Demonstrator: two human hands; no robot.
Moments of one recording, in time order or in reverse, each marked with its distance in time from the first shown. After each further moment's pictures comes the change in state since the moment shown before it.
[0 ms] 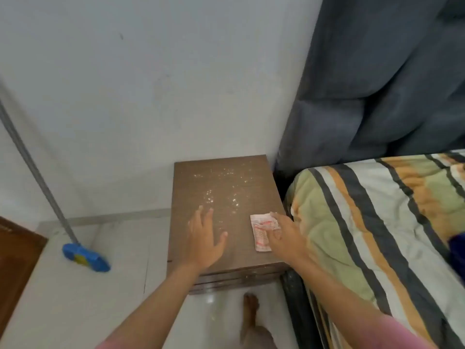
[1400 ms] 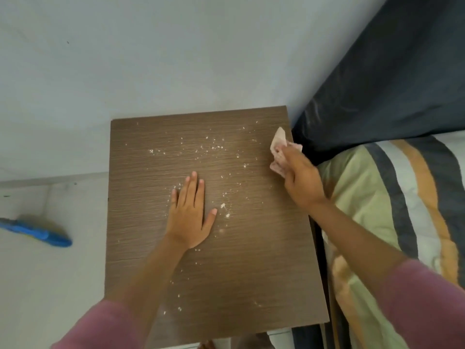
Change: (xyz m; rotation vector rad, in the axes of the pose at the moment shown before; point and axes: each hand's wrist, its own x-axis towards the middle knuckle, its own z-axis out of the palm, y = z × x) left_hand 0.236 -0.126 0.193 0.360 -0.280 0.019; right_hand 0.311 0.145 0.092 -0.023 -0.014 -0.235
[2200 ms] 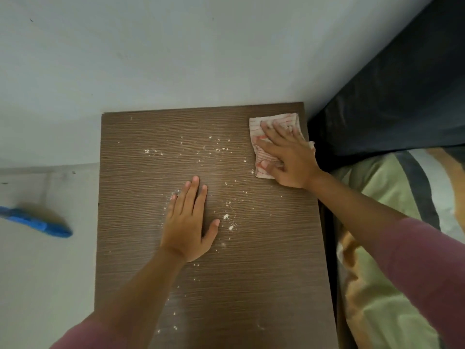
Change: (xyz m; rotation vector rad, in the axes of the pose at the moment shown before) left_hand 0.005 -0.005 0.002 -0.033 -0.010 0.004; right_hand 0.076 0.037 0.040 -0.320 -0.406 -0.256
